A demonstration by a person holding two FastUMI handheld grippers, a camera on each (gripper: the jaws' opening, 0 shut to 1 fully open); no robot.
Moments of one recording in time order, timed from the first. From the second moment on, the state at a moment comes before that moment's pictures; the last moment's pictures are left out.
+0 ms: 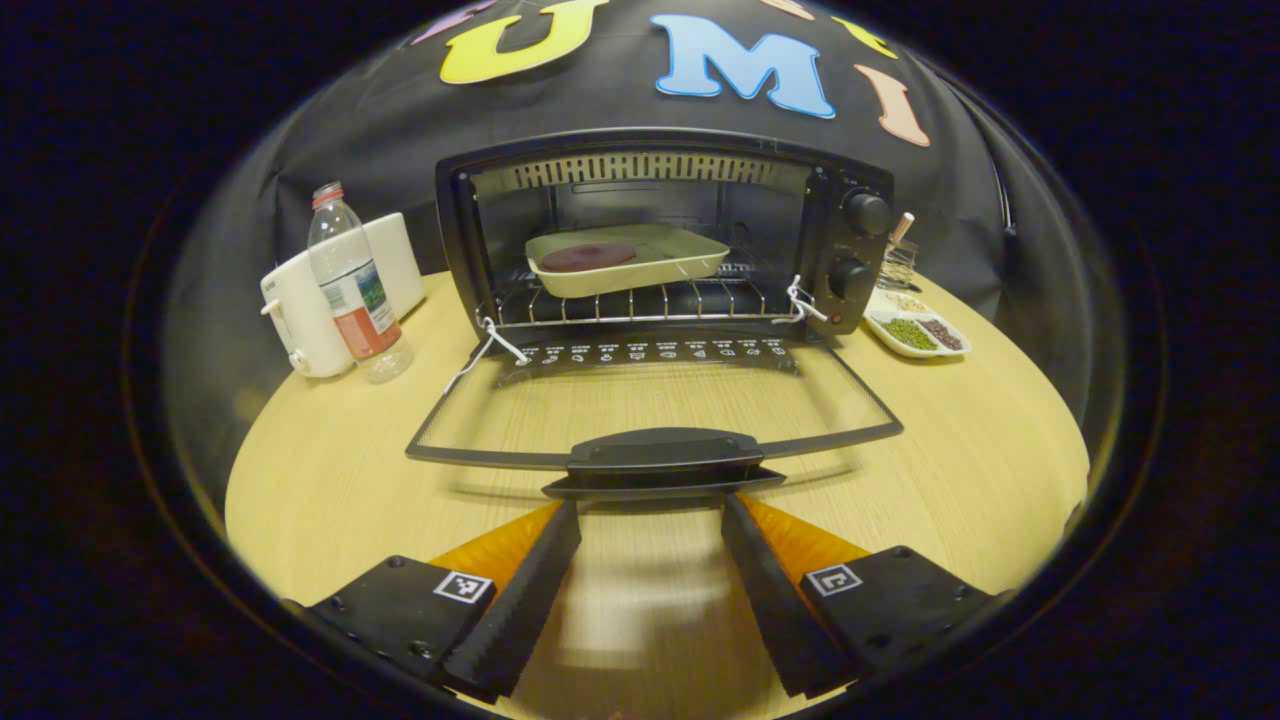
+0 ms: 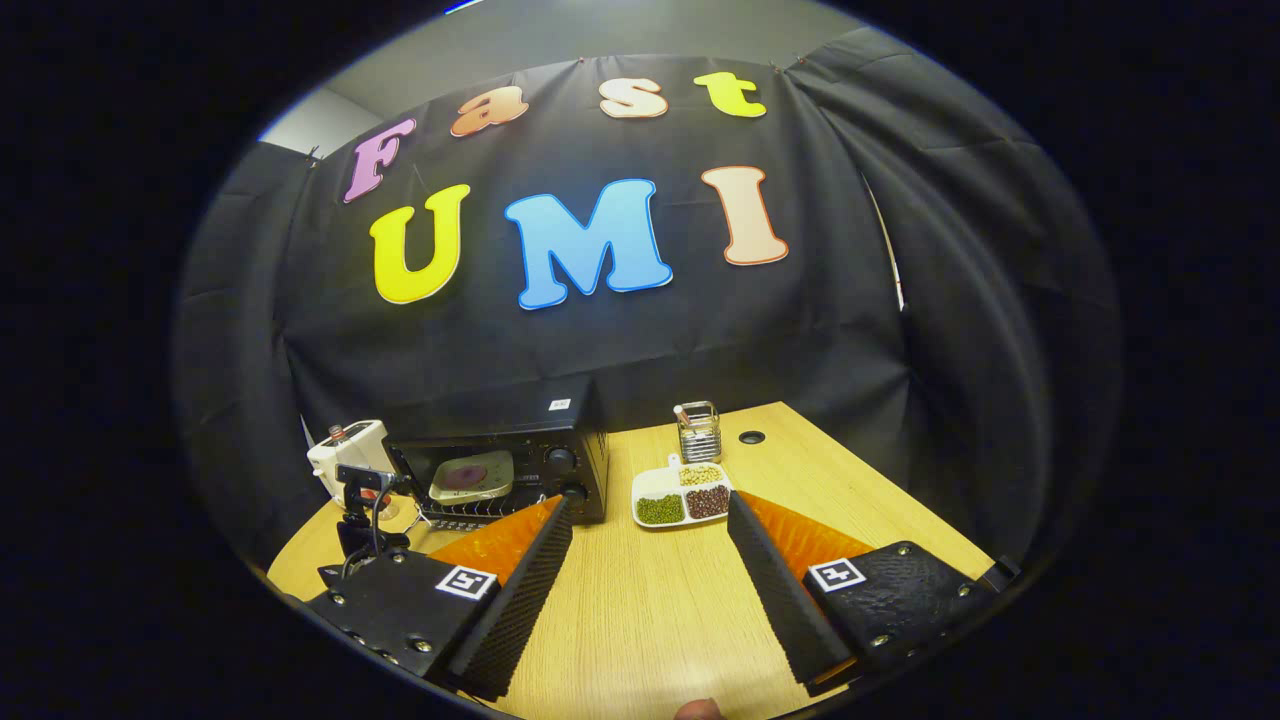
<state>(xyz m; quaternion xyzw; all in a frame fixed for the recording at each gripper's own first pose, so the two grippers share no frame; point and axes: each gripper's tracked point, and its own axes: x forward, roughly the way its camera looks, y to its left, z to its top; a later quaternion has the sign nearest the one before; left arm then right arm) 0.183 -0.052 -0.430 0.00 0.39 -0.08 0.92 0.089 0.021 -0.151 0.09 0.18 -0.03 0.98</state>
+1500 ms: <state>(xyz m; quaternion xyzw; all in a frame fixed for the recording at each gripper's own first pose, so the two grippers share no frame) 0.237 -0.064 -0.226 -0.01 0.17 -0.10 0.98 0.094 0.045 -0.127 0.09 0.16 0.02 0.98</state>
